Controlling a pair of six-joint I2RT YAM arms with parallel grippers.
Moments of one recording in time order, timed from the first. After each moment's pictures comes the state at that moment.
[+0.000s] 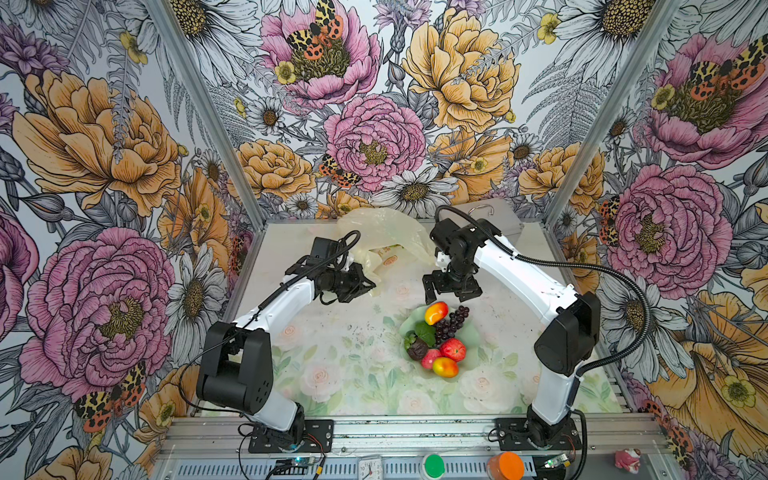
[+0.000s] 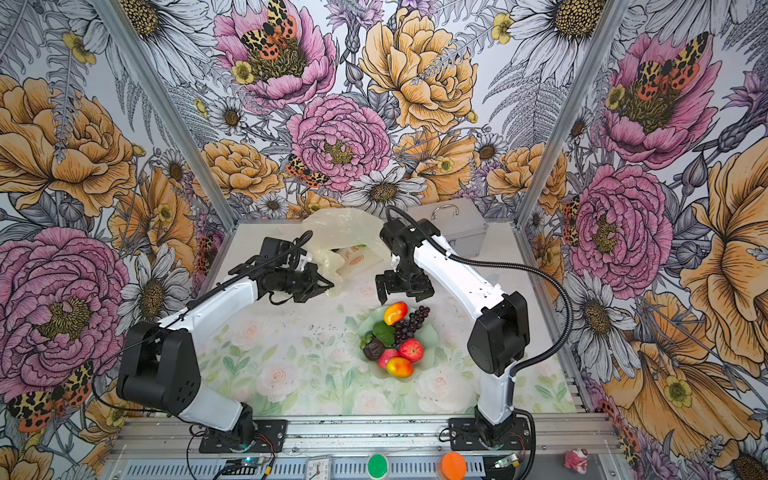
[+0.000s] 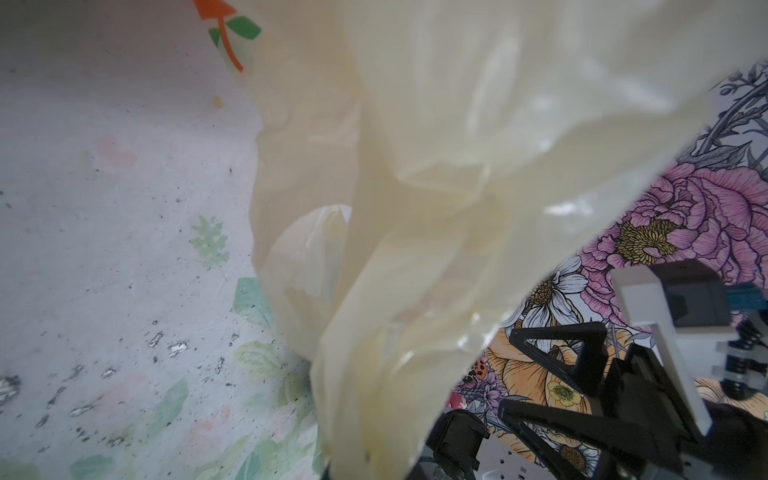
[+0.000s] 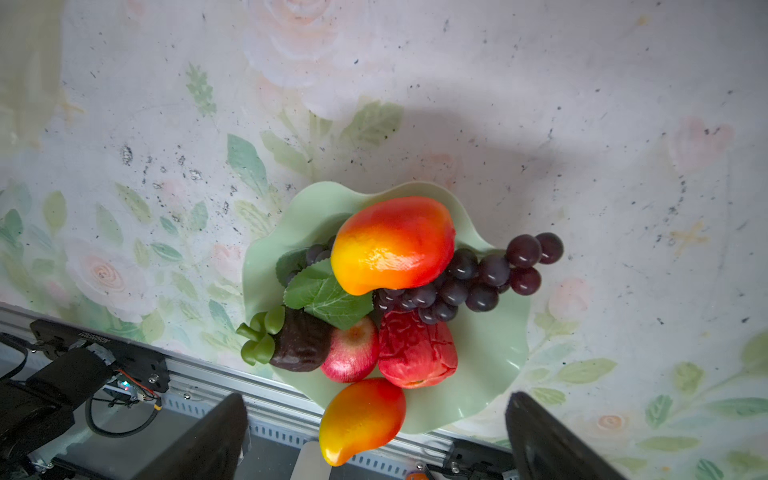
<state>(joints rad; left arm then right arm) -0.25 1.53 1.10 -0.49 0.66 -0.78 0.57 1.87 1.86 -1.51 -0.16 0.39</state>
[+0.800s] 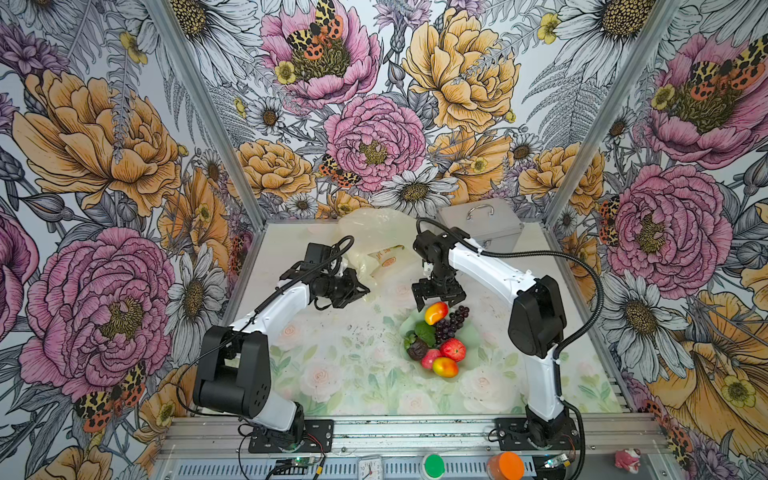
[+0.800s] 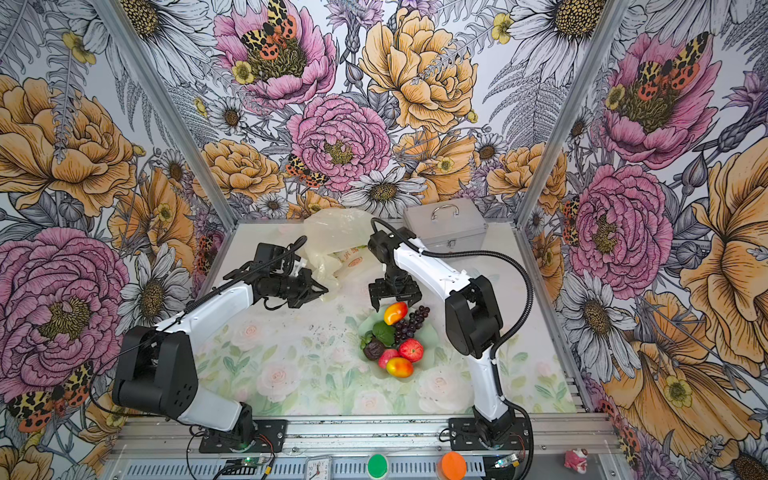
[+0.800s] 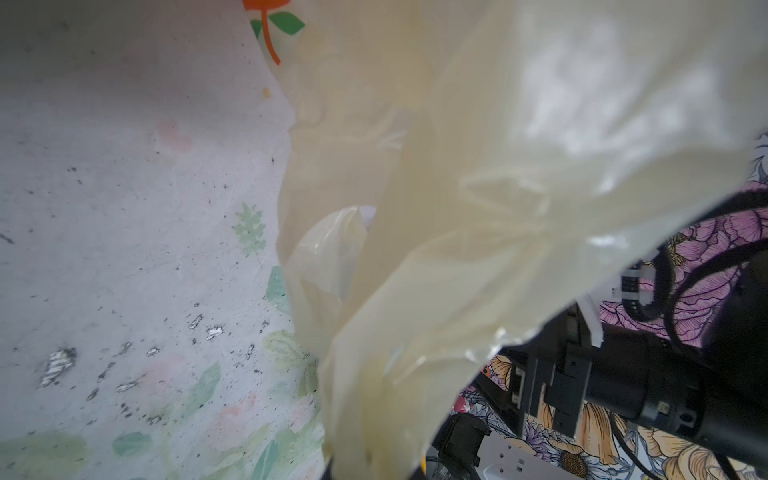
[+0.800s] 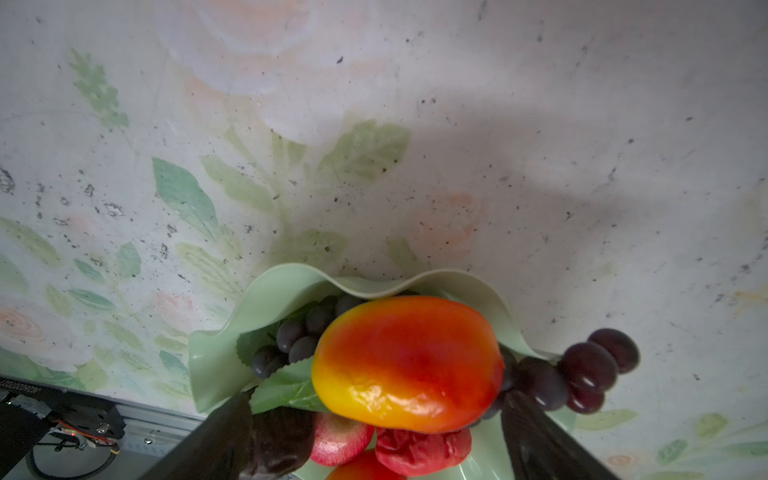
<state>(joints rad) -0.20 1.51 1.03 -0.49 0.68 -0.77 0.59 2.08 1.88 -1.44 -0.14 0.38</state>
